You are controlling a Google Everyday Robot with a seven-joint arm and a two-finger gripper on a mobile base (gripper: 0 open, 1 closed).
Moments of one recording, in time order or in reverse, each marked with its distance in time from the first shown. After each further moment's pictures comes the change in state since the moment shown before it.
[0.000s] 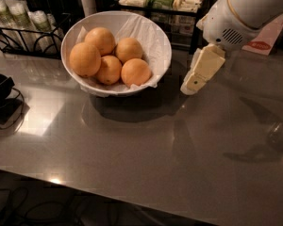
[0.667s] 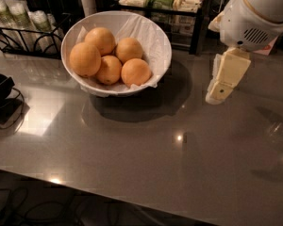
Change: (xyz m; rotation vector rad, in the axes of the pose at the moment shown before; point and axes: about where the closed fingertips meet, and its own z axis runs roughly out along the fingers) arm 0.029 0.019 -0.031 -0.025 0.160 -0.108
